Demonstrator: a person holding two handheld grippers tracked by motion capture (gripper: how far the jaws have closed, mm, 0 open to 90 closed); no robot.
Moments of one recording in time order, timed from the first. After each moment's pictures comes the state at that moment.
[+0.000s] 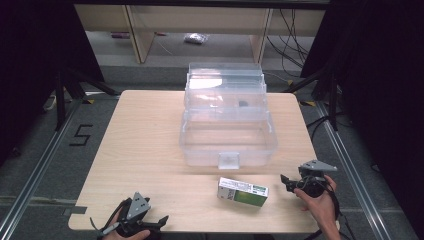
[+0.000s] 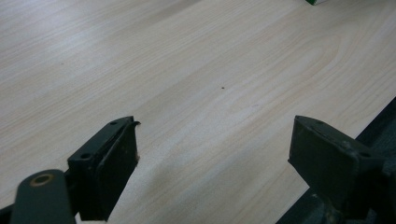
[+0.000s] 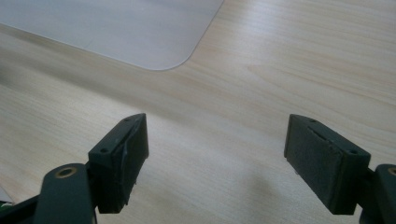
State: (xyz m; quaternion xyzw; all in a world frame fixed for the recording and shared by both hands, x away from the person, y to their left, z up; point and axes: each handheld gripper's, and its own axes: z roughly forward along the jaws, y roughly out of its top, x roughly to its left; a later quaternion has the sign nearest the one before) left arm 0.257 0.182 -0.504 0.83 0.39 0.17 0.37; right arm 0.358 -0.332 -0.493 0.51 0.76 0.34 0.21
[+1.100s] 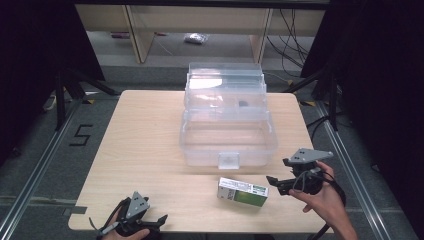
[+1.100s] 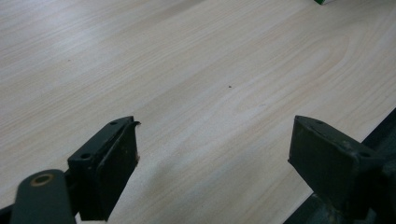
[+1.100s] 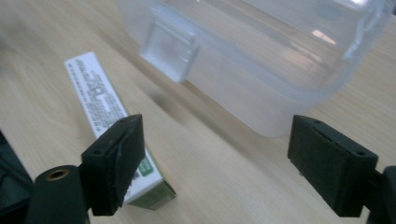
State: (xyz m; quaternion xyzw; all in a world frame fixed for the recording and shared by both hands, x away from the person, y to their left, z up) left arm 0.257 0.185 -0.501 0.83 0.40 0.17 0.35; right arm 0.329 -0.269 -0.384 0.36 0.85 0.35 0.16
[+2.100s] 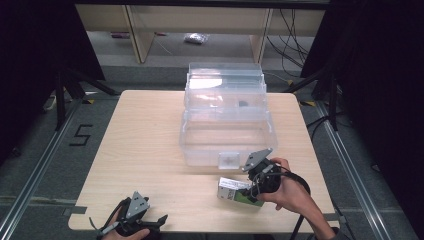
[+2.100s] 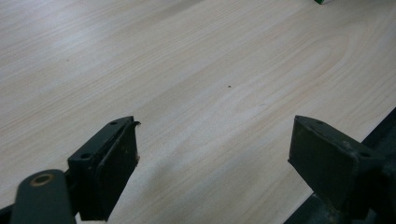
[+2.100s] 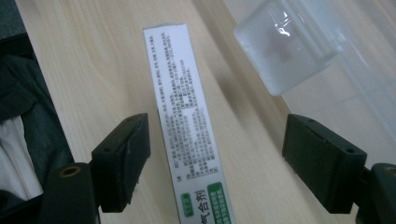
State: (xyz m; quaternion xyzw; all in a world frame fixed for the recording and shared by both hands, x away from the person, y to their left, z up) left arm 0.257 0.182 -0.504 0.82 0.41 0.17 0.37; right arm 0.347 -0.183 -0.400 0.22 0.94 0.23 0.10
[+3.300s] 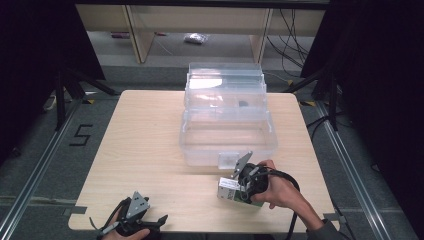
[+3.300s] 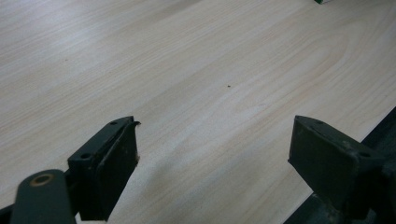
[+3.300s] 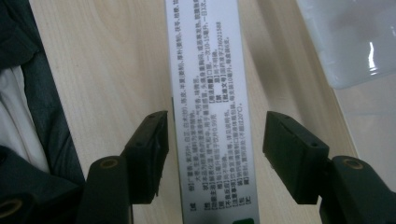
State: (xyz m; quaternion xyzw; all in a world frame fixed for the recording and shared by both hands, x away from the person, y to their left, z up) left arm 0.258 0.183 -0.504 0.82 0.40 0.17 0.37; right arm 0.360 -0.163 -0.428 0.17 0.97 0.15 0.05
